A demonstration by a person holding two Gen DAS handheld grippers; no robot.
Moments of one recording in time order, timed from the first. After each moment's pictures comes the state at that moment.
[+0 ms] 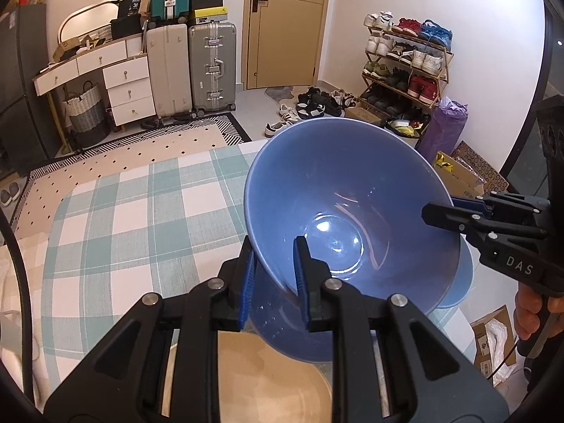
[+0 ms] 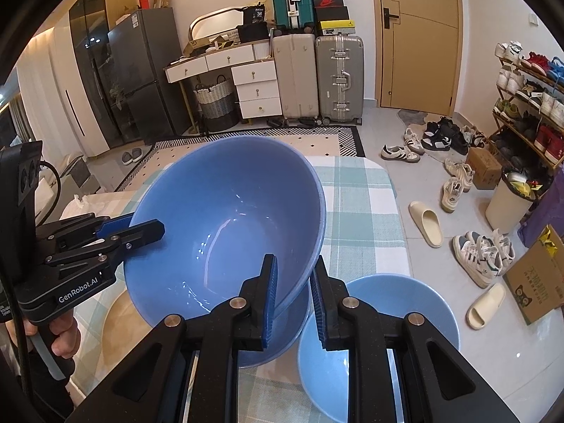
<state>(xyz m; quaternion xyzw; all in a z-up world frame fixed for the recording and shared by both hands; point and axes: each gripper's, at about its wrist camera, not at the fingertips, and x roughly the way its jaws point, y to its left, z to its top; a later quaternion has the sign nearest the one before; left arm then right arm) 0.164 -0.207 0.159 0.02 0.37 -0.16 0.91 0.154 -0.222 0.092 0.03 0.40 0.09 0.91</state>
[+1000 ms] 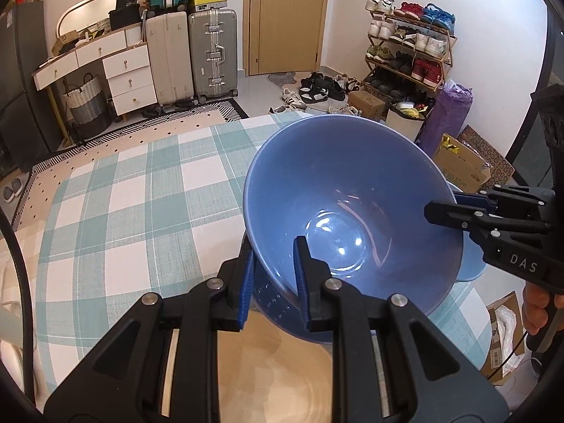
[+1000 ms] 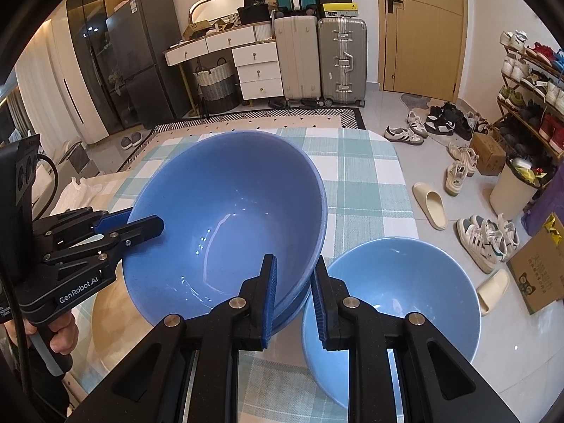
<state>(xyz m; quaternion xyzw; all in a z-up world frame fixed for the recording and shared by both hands) 0.170 -0.208 0.110 0.03 0.40 -0.15 0.90 0.161 -0.229 0.048 0.02 0.43 0.10 0.90</state>
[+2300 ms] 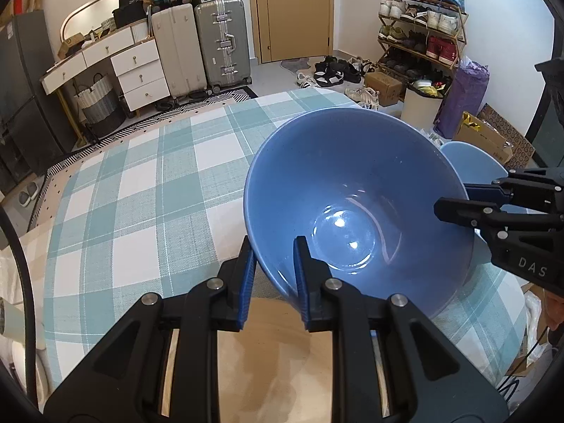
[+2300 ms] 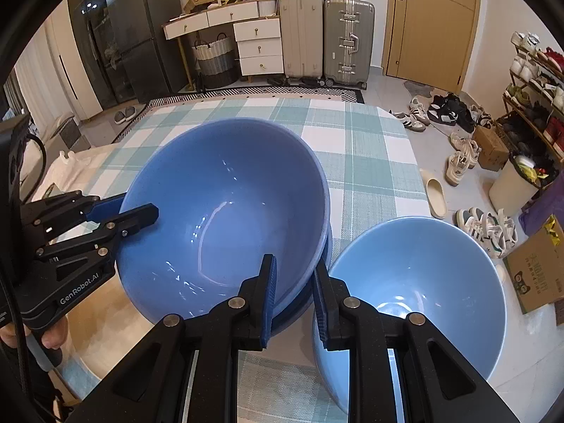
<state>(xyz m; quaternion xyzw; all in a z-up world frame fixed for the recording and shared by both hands) 0.201 -0.194 0.038 0.08 0.41 -0.12 0.90 0.179 -0.206 -0.008 -0.02 0.47 0.09 0.88</state>
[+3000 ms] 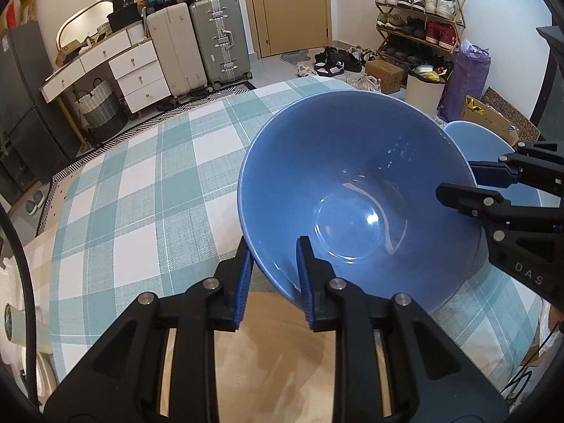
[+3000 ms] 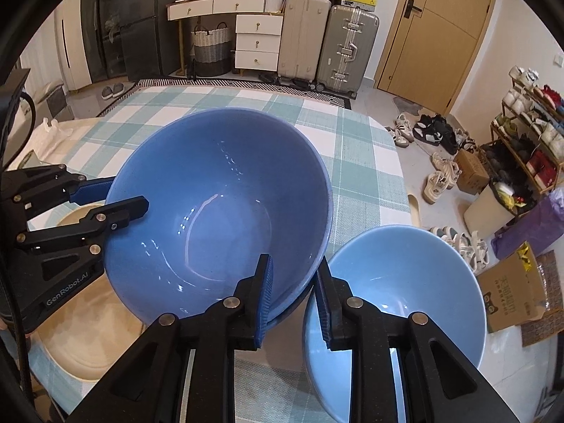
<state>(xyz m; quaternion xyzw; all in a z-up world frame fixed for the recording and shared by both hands) 0.195 -0.205 0.023 0.10 0.42 -0.12 0.89 0.171 -0.192 -0.019 -0.10 0.46 0.06 0.88</state>
